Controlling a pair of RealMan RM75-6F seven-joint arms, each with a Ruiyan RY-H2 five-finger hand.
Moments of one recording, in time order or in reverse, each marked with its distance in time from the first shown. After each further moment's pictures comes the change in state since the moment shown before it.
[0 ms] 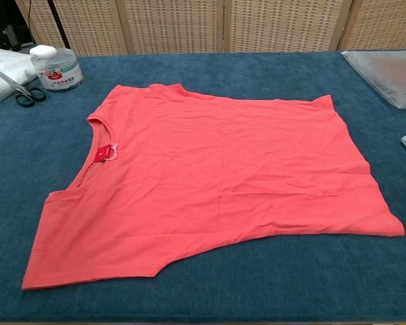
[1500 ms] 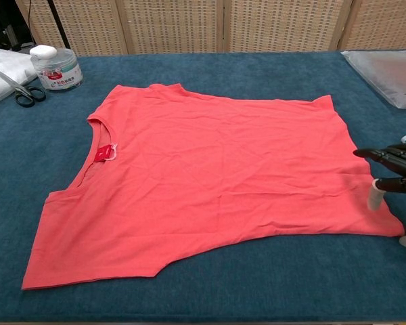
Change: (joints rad) left arm -0.009 -0.002 -0.012 -0.002 -0.041 -0.034 0.004; right arm 0.095 -0.241 -0.027 0.196 0.066 -0.168 -0.149
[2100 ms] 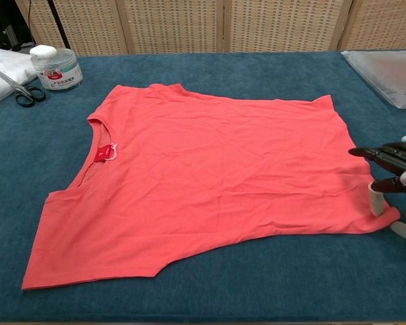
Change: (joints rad) left arm -0.002 0.002 -0.001 -0.001 -0.007 -0.008 -0.004; right arm 0.017 -0.026 0.001 0.031 0.008 0.001 -0.010
